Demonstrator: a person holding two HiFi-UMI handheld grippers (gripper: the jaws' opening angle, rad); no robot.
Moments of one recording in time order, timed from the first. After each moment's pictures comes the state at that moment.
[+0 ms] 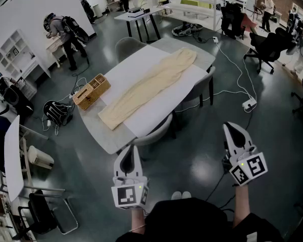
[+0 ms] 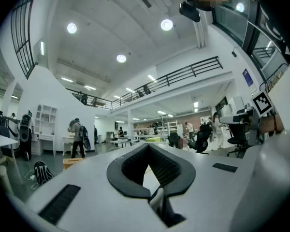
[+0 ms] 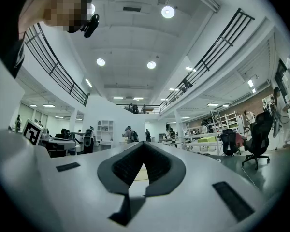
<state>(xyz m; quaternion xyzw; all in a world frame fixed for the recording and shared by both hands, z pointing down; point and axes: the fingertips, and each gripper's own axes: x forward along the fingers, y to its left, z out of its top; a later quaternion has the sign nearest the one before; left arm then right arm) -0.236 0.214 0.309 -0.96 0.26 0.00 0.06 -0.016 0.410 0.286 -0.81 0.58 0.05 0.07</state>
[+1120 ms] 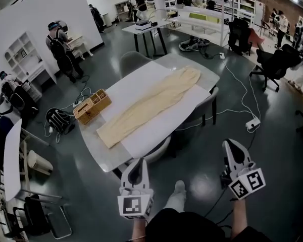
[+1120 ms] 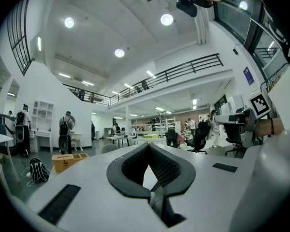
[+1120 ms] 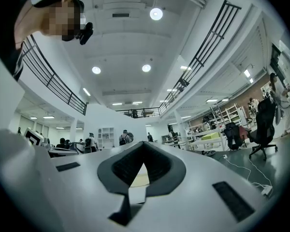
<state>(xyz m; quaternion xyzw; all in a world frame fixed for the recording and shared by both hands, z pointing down) -0.154 0.215 0.328 -0.97 0.24 -0.02 0.05 0.058 0.396 0.298 -0.80 0.59 0.04 0.12</state>
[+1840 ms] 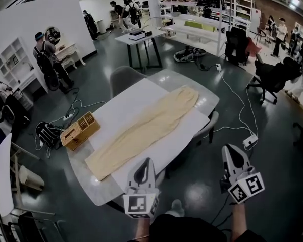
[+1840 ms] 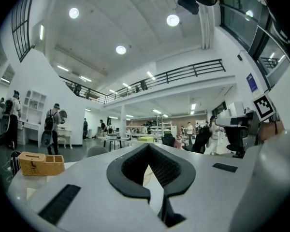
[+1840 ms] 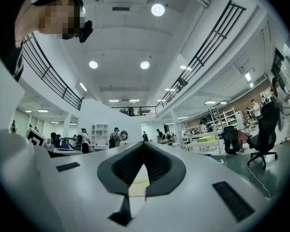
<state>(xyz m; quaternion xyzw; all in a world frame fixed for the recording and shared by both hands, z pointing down) 0.022 0.100 0.332 -0.98 0.21 0.00 0.03 0.201 0.285 0.292 -0.81 0.57 0.04 0.10</state>
